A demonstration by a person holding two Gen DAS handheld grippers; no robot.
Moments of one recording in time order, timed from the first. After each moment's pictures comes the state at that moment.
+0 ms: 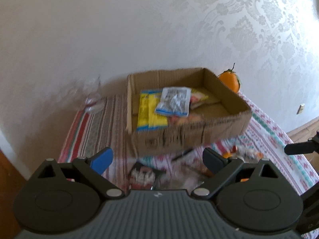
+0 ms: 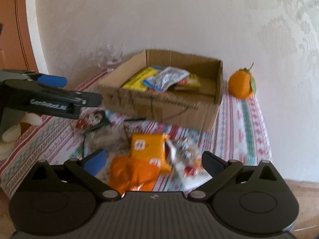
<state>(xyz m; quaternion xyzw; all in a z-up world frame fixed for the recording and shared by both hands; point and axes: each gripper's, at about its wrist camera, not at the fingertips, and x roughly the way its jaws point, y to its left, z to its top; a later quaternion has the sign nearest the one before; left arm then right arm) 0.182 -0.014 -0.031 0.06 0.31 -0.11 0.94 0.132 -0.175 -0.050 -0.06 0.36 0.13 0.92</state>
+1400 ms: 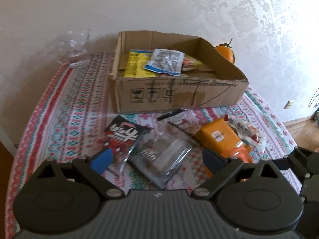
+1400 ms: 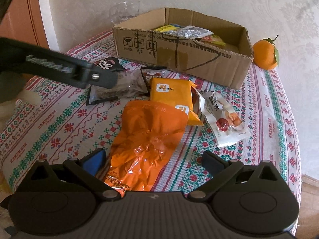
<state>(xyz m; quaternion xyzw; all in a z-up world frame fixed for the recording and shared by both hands) 0.190 -0.014 -0.080 0.00 0.38 -0.15 0.91 0.126 -0.153 -0.113 -0.10 0.42 0.15 0.89</state>
